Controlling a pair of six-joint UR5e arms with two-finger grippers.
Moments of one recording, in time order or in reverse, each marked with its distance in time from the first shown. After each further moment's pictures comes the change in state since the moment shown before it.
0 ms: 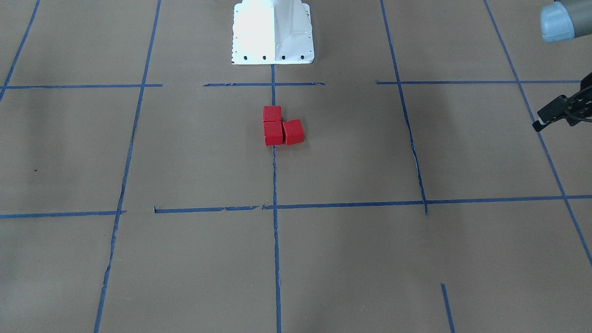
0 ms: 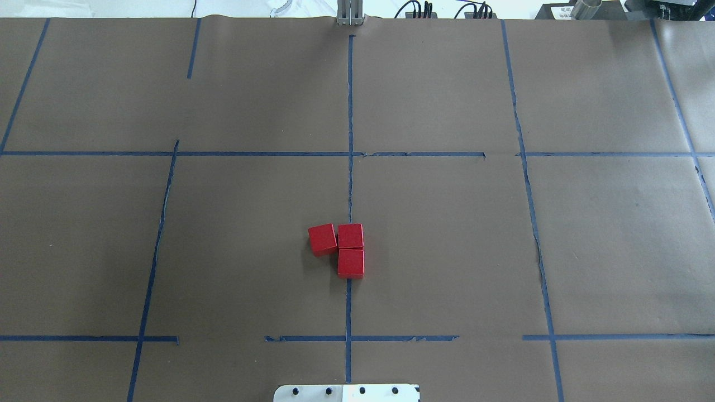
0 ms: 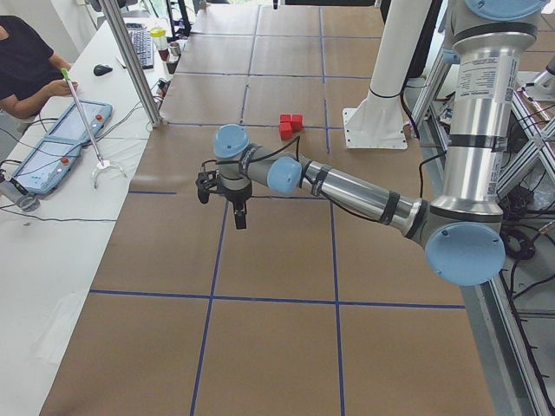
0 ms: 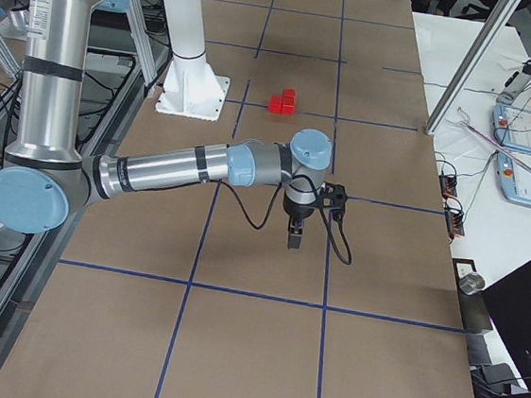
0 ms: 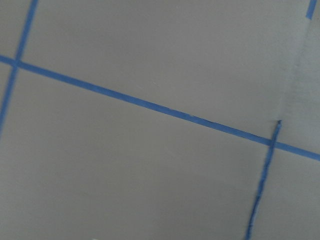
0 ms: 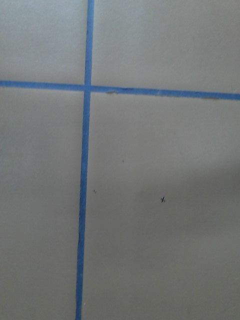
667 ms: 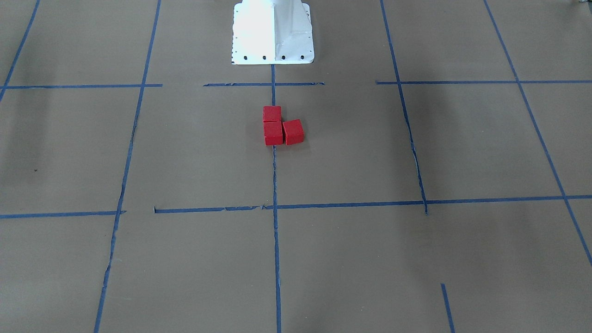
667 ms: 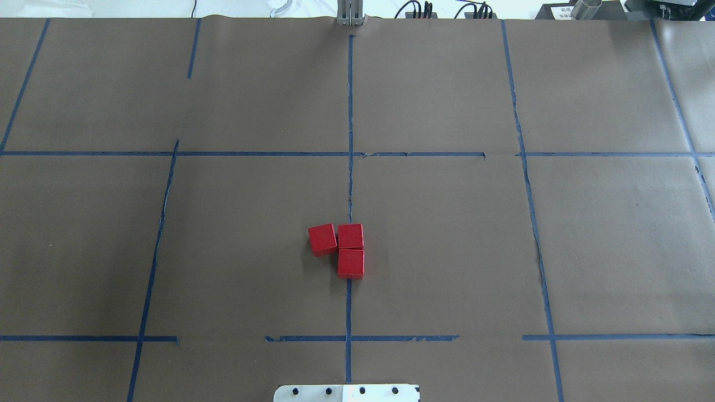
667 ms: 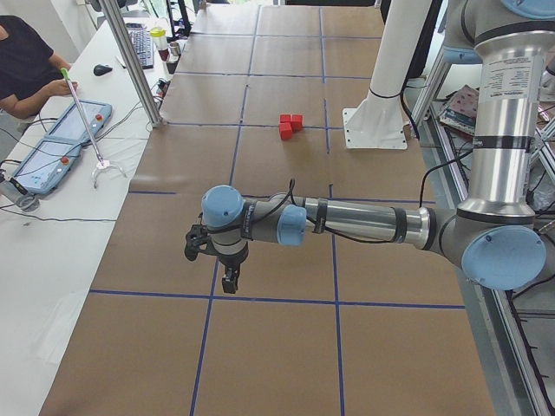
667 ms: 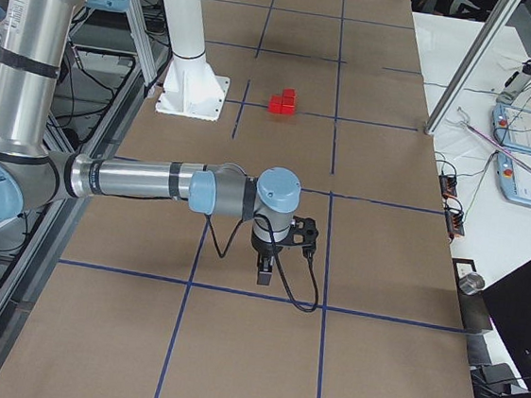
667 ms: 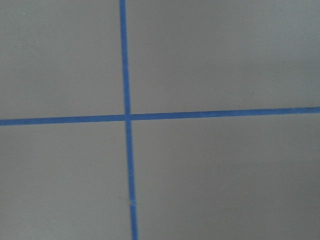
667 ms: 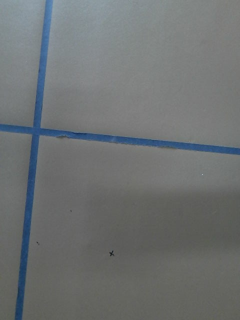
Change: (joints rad) left arm -0.171 0.023 0.189 0.030 -0.008 0.412; right arm 0.068 -0.100 -0.026 0.007 0.010 -0.173
